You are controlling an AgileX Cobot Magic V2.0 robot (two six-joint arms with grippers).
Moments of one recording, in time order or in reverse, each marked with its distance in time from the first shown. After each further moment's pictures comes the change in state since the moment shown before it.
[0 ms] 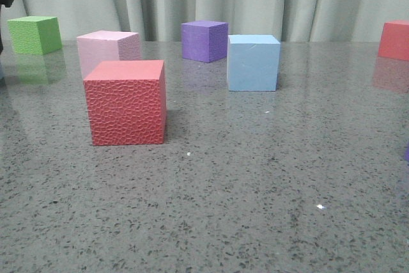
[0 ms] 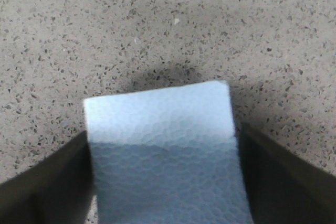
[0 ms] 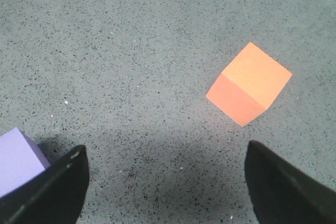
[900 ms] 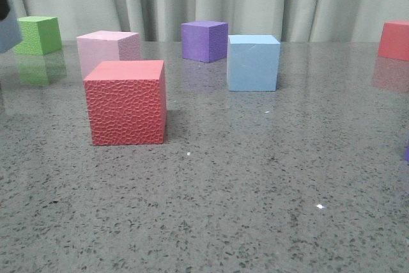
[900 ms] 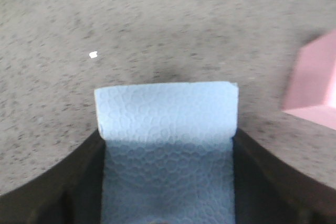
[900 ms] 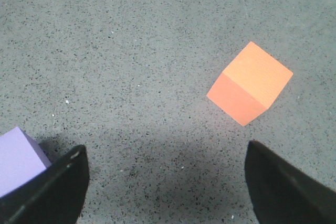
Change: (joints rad) left arm -0.102 -0.102 -0.061 -0.014 0.085 0.000; right arm 0.000 0.000 0.000 0.002 0.000 0.000
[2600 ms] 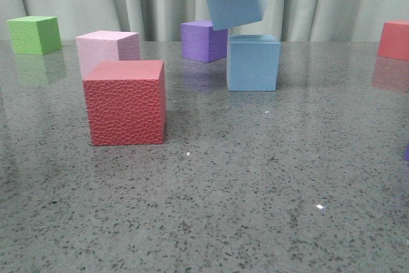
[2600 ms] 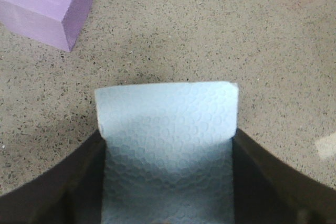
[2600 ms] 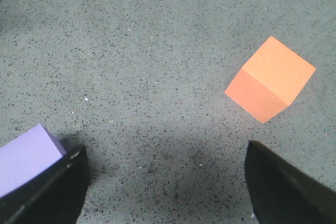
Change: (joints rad) left arm -0.553 0.387 -0.590 -0.056 0.039 -0.240; right arm 0.000 0.000 0.000 0.057 -0.002 0.000
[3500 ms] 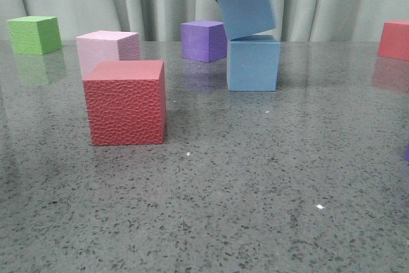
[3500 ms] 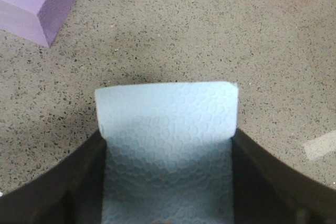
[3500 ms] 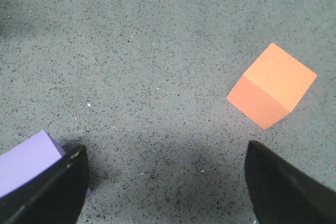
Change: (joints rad) left arm -0.016 0.045 -0.032 -0.009 -0.008 -0.041; right arm 0.000 0.000 0.000 0.000 -0.018 0.000
